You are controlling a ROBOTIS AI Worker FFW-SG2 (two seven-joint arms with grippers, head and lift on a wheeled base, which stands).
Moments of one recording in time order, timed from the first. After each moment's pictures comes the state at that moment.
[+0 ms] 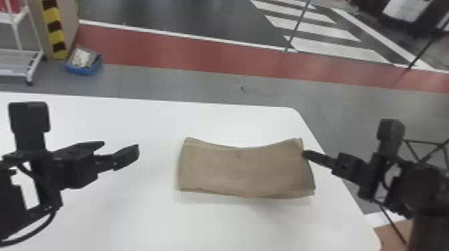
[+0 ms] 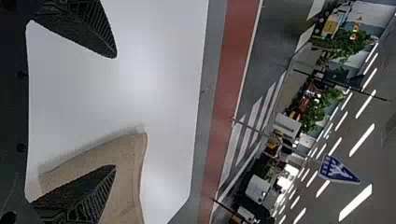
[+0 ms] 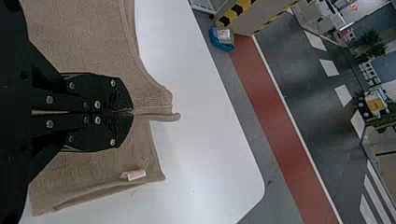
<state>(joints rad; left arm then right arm) -0.02 0.29 -0.21 -1.92 0.68 0.76 -0.11 -0.04 -0.18 -0.68 -2.13 -0.16 1.48 0.56</state>
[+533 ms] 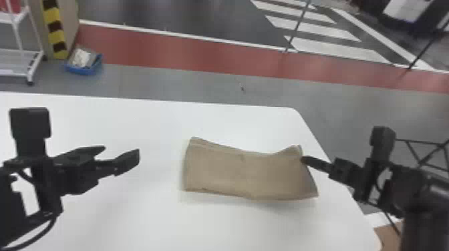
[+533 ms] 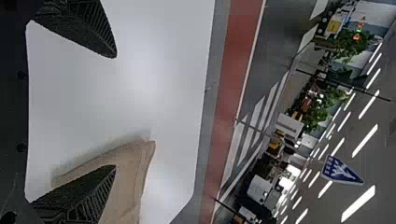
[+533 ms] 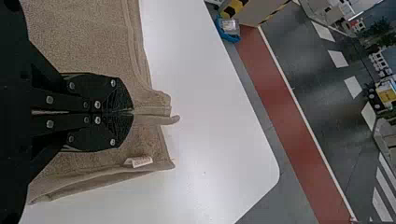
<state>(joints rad) 0.00 0.29 -0.21 -1.94 0.67 0.76 -0.10 -0.05 -0.21 -0.66 -1.98 -0.15 1.37 0.57</state>
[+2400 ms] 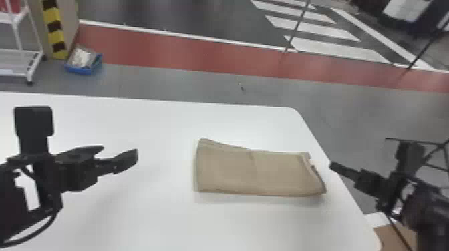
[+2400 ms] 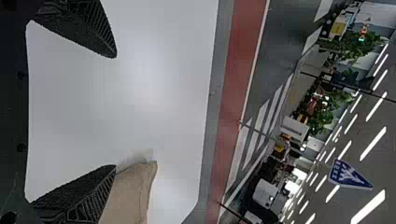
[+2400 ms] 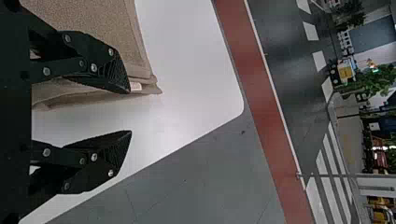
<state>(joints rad) -0.04 0.29 -0.22 -1.88 0.66 0.76 -0.11 0.01 -0.26 -0.75 -1.79 -0.07 1.03 0.59</state>
